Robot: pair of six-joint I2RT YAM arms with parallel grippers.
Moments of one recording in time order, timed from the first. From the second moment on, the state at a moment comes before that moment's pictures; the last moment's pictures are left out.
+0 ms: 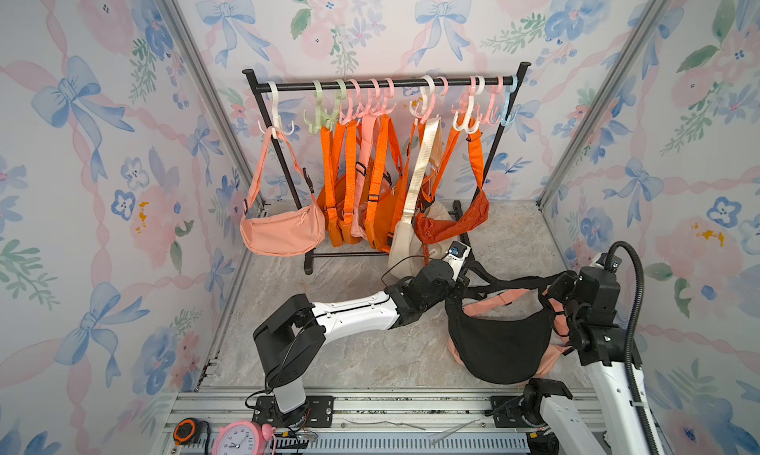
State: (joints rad) left arm -1.04 1.76 1.20 0.24 -0.19 -0.23; right arm -0.16 0.72 0.77 -0.57 0.32 0.38
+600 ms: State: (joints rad) left arm -0.96 2.09 1.41 0.25 -0.05 -0.32; right arm -0.27 1.08 0.70 -0.31 0.10 0.50
